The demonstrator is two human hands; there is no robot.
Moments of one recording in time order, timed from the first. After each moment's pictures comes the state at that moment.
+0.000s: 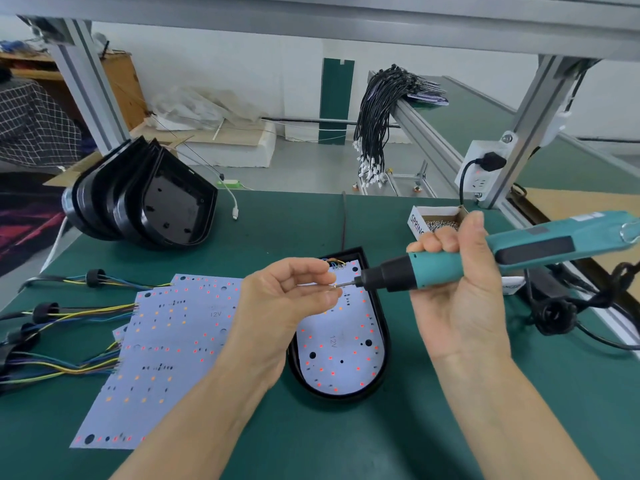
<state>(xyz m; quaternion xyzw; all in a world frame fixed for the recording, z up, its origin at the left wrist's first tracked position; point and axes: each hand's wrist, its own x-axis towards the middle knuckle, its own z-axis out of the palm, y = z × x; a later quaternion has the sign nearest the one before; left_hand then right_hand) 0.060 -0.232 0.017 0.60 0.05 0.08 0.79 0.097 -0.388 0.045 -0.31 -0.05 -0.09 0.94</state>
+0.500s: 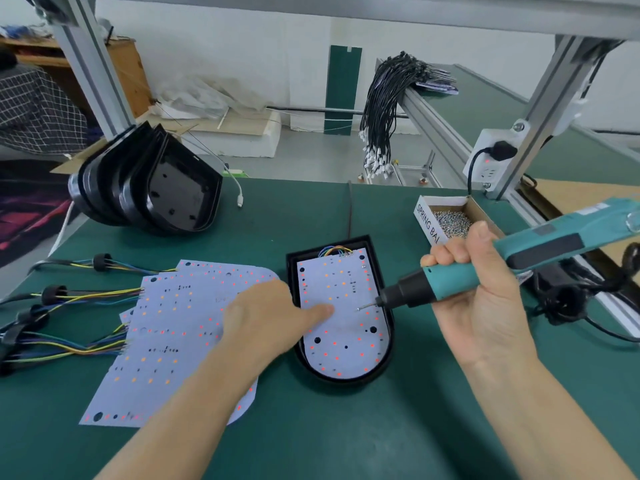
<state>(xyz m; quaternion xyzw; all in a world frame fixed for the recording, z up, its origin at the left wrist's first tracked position) 0.068 -0.220 -0.005 0.95 0.17 -0.04 0.25 0.098 -0.414 0.023 -0.38 -0.06 -0.05 0.92</state>
